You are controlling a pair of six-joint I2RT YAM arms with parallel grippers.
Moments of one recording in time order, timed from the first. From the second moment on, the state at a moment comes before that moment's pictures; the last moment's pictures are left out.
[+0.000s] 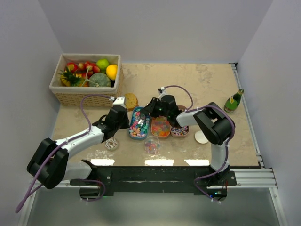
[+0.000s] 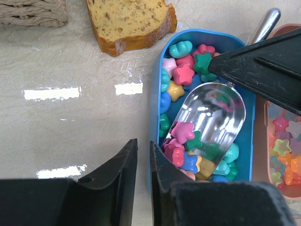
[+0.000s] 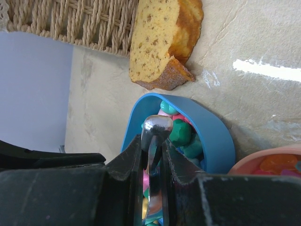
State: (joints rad) left arm -0.58 1.27 0.60 -0.05 -0.24 -0.49; right arm 0.64 1.97 0.94 0.65 -0.26 0.91
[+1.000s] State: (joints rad) left arm -0.58 1.27 0.60 -0.06 -0.25 -0.49; right arm 0.58 1.95 0.91 0.71 -0.30 1.00
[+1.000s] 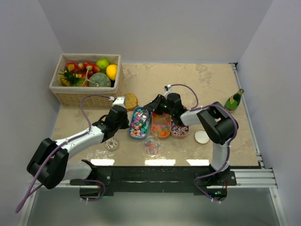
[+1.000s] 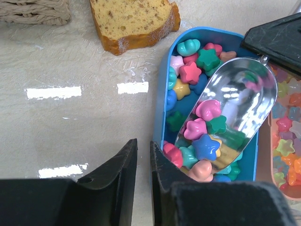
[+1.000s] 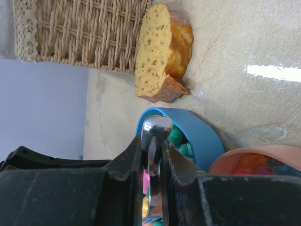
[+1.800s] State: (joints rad) left arm -0.58 1.23 0.60 -0.07 -0.28 -0.49; right arm 0.53 1.89 0.85 0.76 -0.35 1.07
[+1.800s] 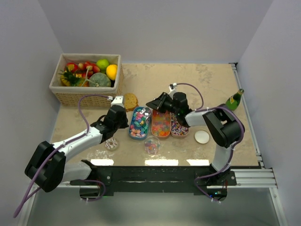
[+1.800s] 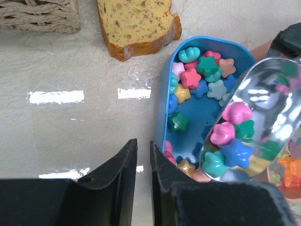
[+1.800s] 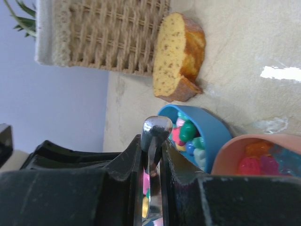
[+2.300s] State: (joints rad) left arm -0.58 1.23 0.60 -0.07 -0.28 -0.49; right arm 0.51 1.76 0.74 0.83 -0.41 1.13
